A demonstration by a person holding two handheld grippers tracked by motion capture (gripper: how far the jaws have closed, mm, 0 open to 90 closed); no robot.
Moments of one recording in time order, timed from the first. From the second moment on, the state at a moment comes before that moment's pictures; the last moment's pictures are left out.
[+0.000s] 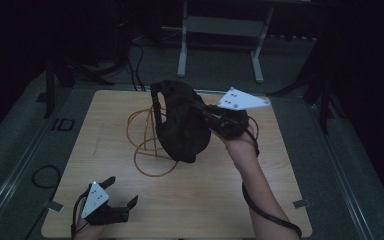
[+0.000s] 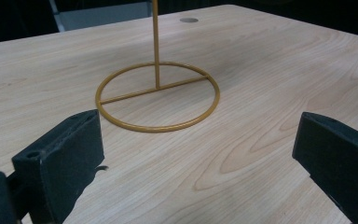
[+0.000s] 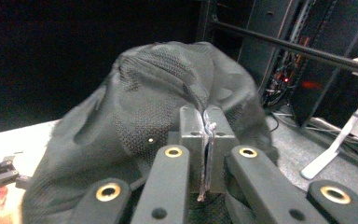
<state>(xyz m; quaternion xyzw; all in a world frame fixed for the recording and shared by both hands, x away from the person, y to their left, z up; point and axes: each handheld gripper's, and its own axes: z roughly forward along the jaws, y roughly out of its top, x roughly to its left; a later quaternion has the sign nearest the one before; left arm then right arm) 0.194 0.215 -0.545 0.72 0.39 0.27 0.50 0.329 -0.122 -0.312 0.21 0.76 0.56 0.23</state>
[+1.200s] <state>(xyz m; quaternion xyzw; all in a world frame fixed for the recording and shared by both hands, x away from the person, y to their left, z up) 0.193 0.215 -0.548 0.72 0.39 0.26 0.51 0.369 -0.015 -0.344 0.21 0.81 0.52 0.16</state>
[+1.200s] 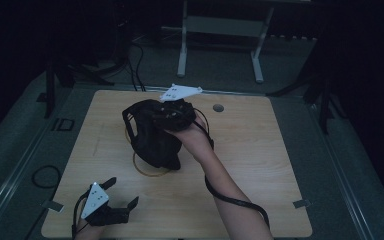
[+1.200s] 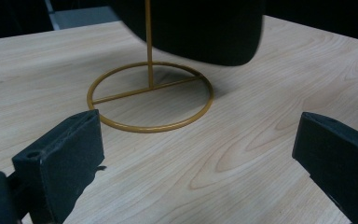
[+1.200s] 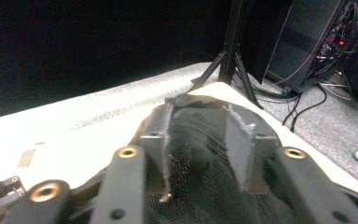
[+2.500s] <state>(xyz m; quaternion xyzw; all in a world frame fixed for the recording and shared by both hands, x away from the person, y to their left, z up) 0.195 0.211 -0.551 0.72 0.39 0.25 0.51 0.344 -0.115 -0.380 0.21 0.81 0.53 0.16</state>
